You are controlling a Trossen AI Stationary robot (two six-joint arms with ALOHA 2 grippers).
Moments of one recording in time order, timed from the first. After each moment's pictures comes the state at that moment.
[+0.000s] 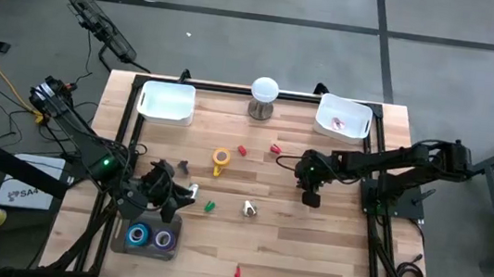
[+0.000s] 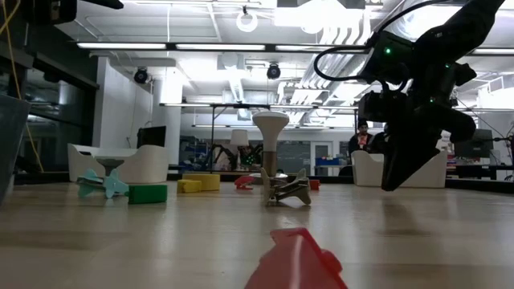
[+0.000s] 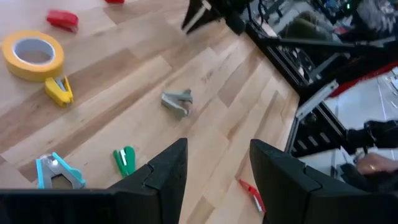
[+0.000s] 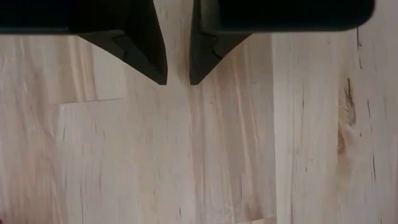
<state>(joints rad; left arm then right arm) -0.73 1.10 0.90 -0.50 -0.69 -1.30 -0.12 1.38 0.51 -0.20 -0.13 0.02</state>
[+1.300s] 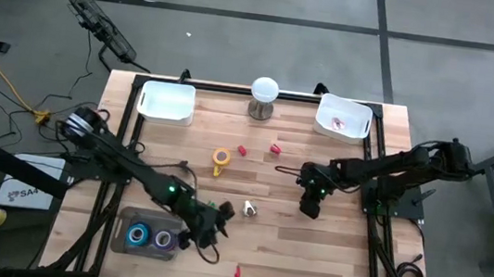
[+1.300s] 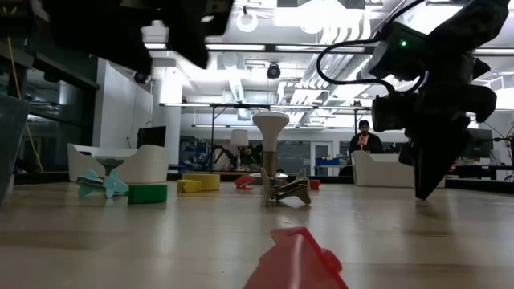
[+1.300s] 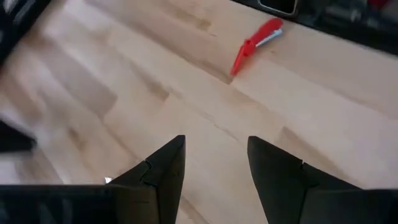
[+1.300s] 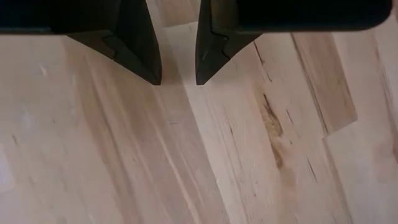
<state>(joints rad) -0.47 1.67 1.08 -0.15 0.02 0.58 0.02 1.38 0.51 -0.26 -0.22 0.47</state>
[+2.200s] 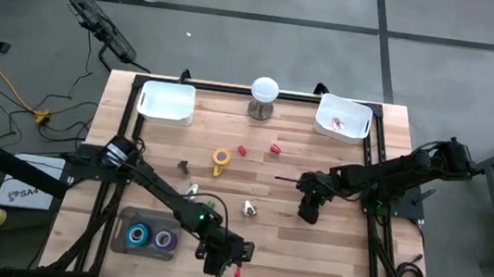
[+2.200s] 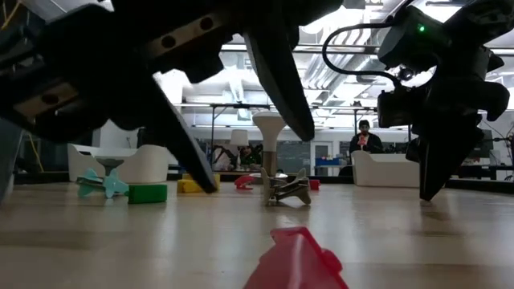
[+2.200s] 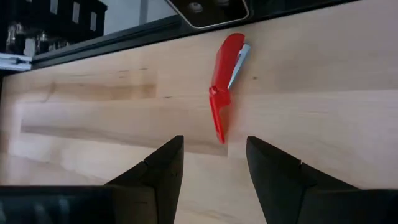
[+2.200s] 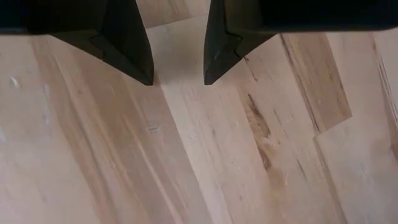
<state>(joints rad) -0.50 2.05 1.38 -0.16 0.15 1.11 0.14 1.38 0.51 -0.24 -0.14 0.60</state>
